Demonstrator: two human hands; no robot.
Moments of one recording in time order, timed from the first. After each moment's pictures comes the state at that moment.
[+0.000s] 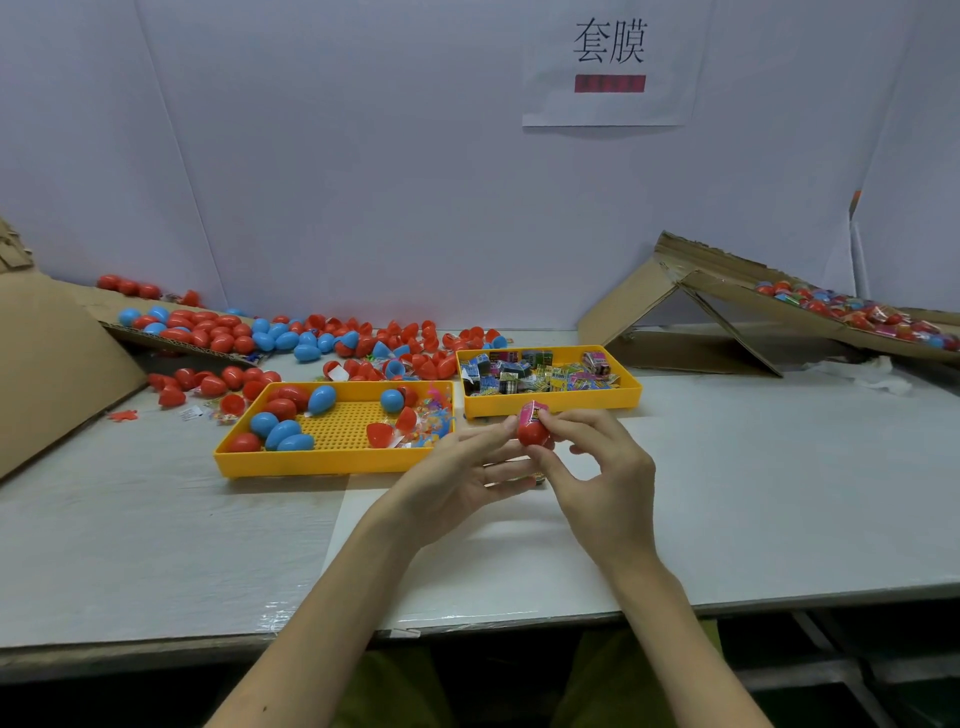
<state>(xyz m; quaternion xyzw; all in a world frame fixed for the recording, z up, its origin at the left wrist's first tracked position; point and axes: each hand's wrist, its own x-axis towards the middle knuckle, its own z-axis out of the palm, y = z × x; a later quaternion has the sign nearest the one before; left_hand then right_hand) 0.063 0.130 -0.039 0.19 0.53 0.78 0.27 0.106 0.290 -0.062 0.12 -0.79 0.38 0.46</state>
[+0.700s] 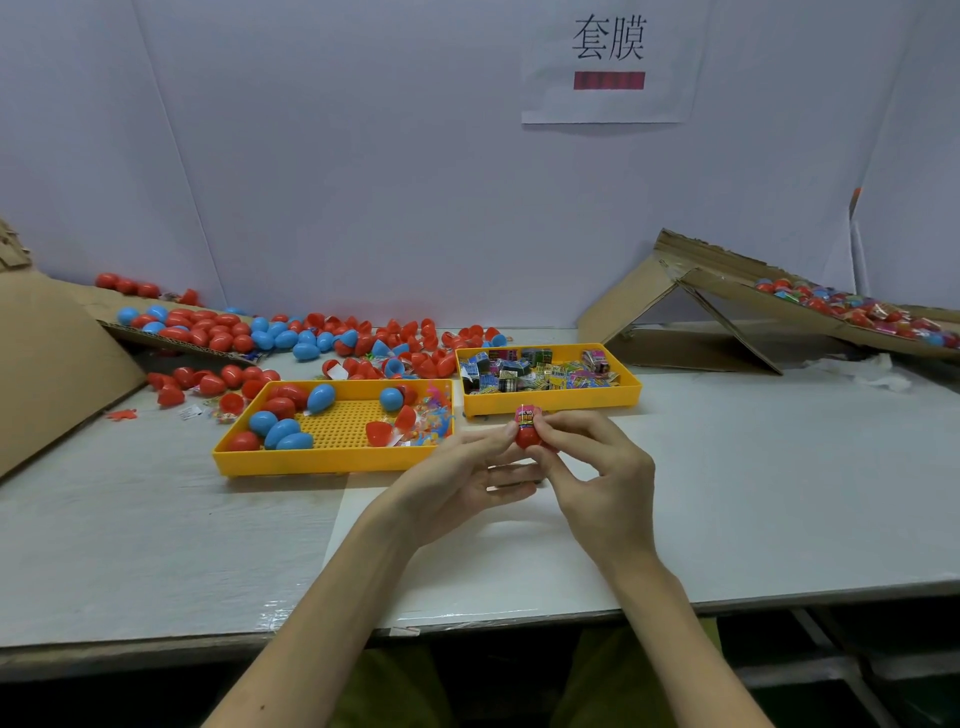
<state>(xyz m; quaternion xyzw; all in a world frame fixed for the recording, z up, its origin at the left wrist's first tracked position) 0.067 0.131 -0.036 0.17 0.53 0.78 0.30 0.110 0.290 -0.061 0.13 -0.79 0.37 0.47</state>
